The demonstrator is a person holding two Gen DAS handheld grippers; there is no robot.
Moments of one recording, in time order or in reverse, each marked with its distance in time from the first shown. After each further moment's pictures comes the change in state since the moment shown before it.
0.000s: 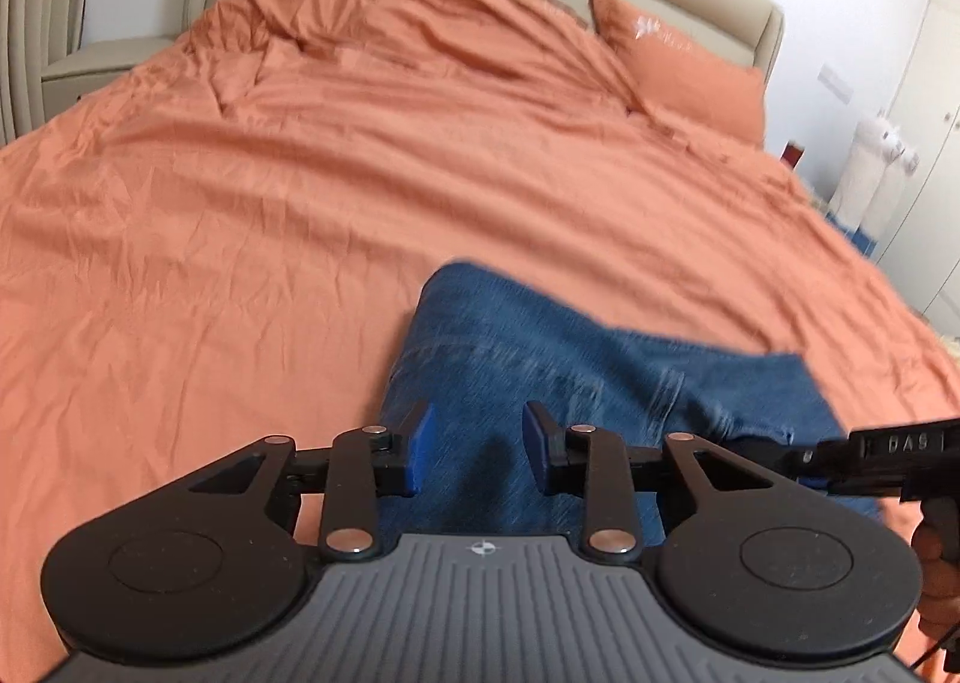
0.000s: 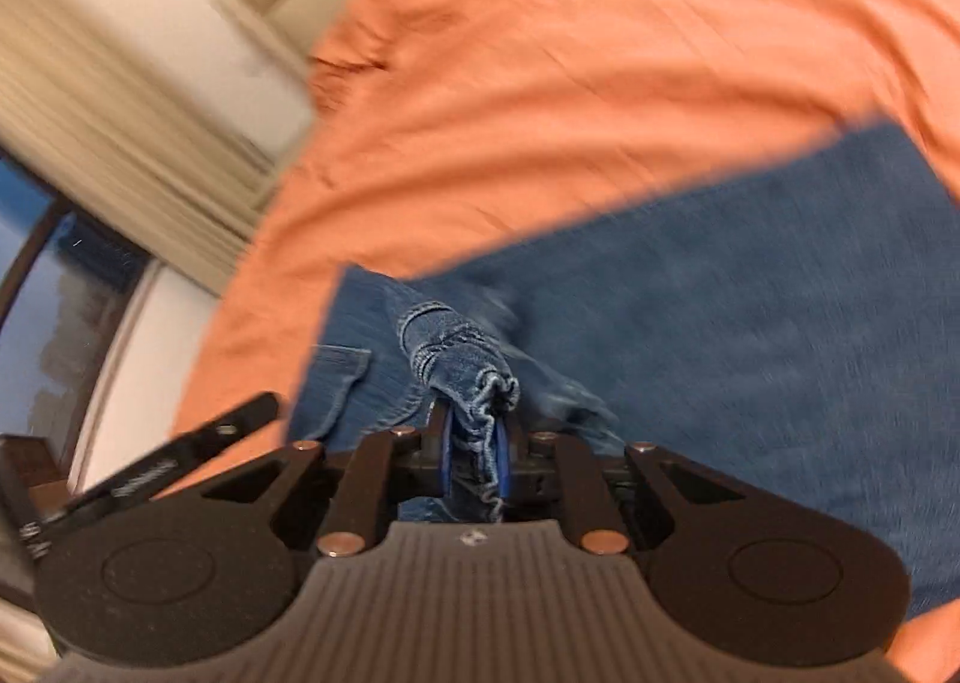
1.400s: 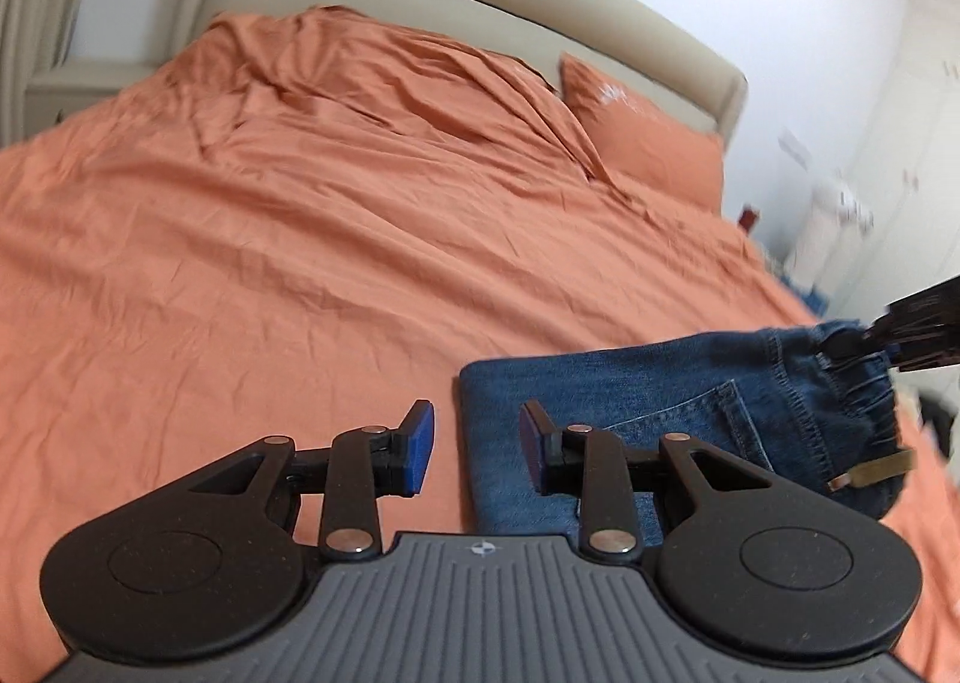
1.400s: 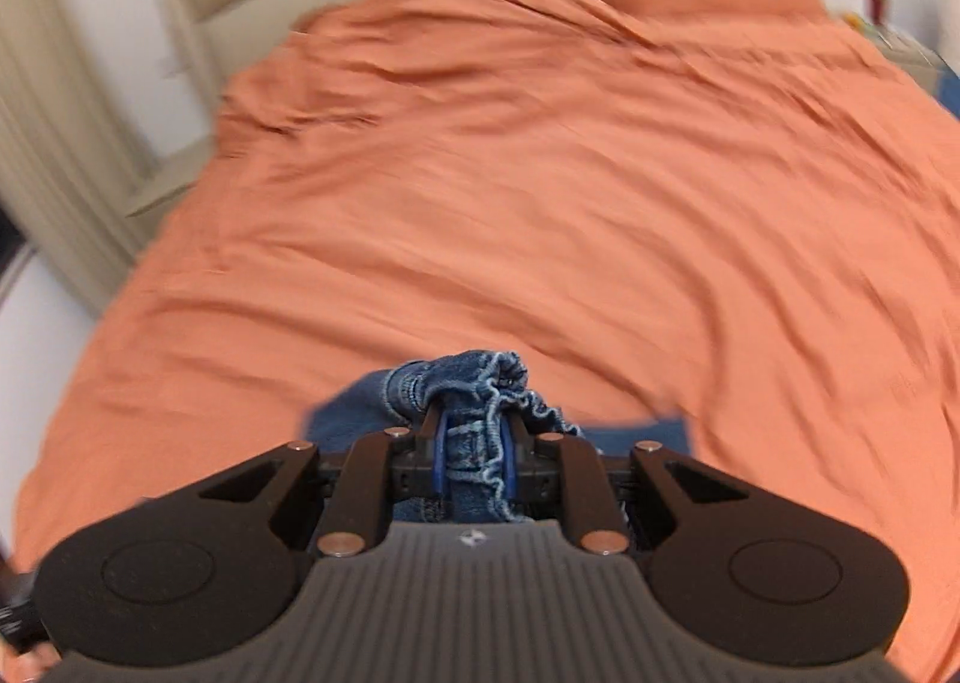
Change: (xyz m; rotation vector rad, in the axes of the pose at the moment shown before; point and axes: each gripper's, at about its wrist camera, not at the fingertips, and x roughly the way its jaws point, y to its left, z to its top) left arm -0.022 0.001 0.004 -0.014 -0.135 -0.106; right arm -0.107 0.019 0.113 -0.154 -0.082 -0.385
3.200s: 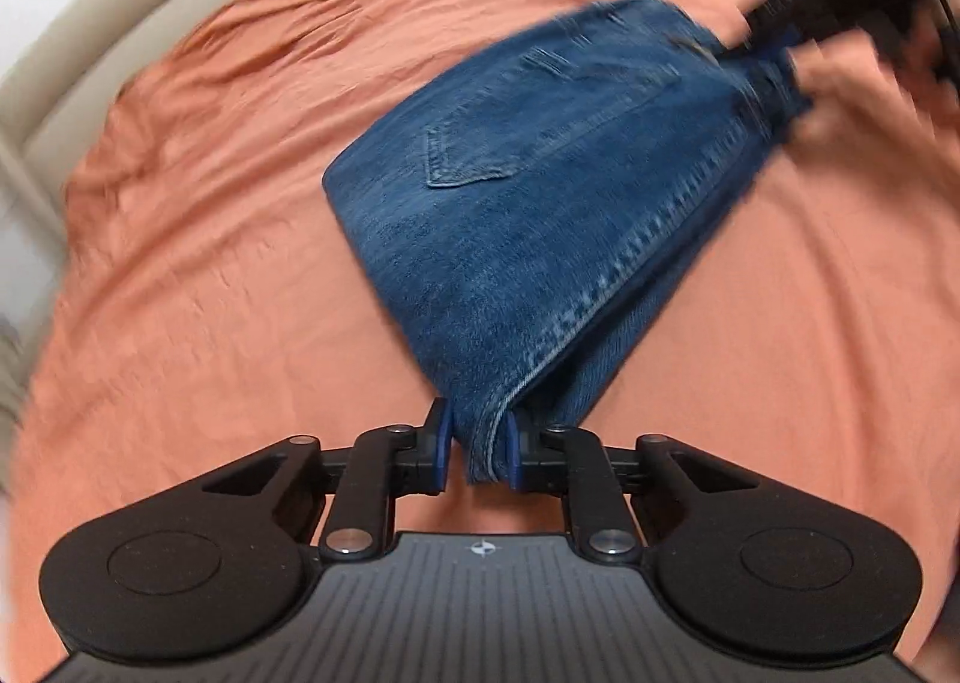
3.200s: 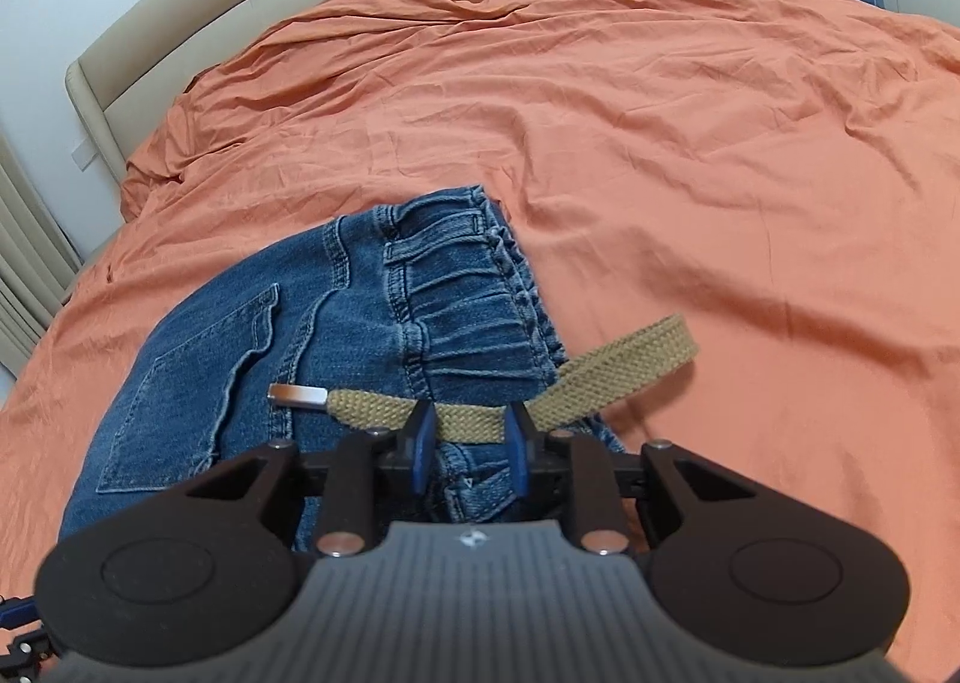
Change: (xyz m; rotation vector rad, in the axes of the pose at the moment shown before) left arm -0.021 -0.114 -0.124 0.831 0.328 0.187; right arm 0.039 -0.080 -0.177 0.152 -0.195 -0.035
